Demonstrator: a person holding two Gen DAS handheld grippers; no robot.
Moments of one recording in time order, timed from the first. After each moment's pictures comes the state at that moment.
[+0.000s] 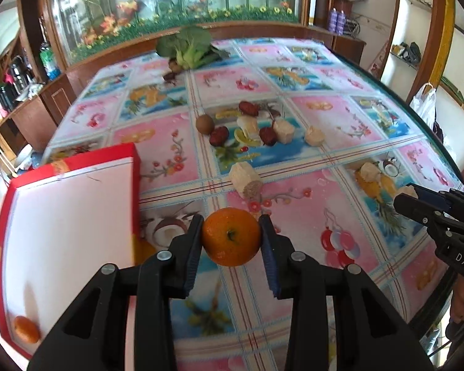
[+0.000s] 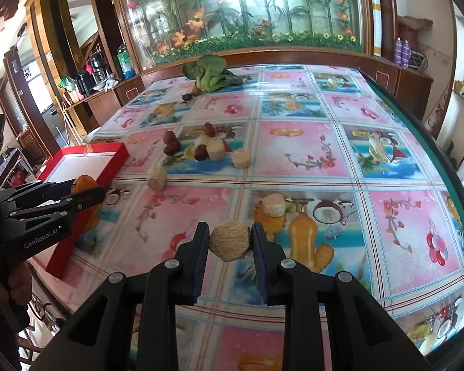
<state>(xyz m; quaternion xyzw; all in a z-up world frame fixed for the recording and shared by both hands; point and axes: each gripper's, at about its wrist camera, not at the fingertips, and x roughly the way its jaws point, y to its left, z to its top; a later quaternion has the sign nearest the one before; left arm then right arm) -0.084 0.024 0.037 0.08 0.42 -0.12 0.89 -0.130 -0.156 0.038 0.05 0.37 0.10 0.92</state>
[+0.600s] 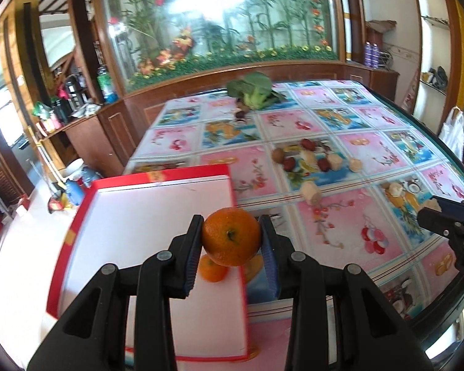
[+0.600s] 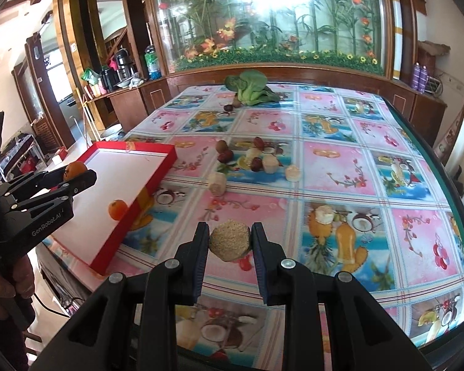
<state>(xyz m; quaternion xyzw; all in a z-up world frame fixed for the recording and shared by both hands) -0.138 0.085 0.078 0.09 0.34 -0.02 0.94 -0.160 -0.099 0.067 0.02 0.35 0.14 0.93</state>
